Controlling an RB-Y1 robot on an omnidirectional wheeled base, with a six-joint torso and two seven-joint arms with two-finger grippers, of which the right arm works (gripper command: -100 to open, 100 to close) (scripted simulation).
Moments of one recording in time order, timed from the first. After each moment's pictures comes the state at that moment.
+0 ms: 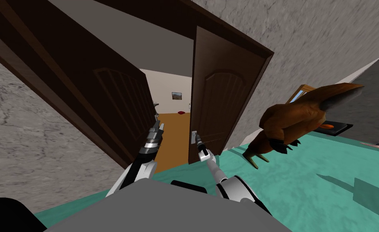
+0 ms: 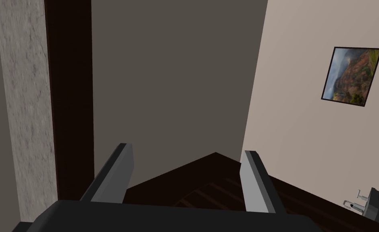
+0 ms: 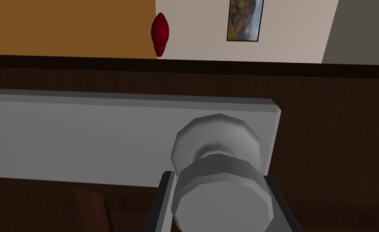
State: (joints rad) arm -0.53 0.00 0.18 -0.61 0.05 -0.50 -0.16
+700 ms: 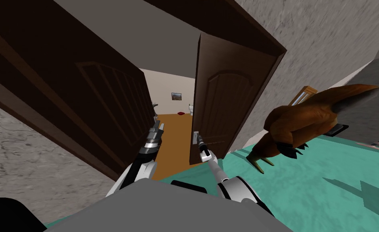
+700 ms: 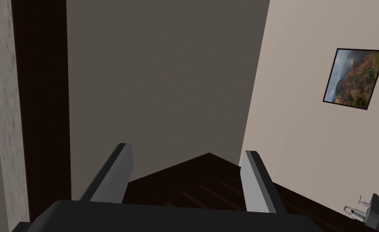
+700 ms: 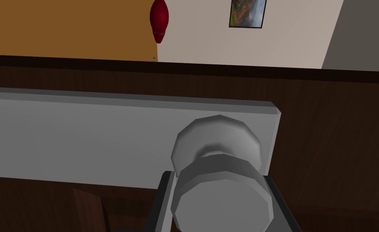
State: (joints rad) arm -0.52 -0.02 0.15 -0.58 0.04 -0.51 -0.15
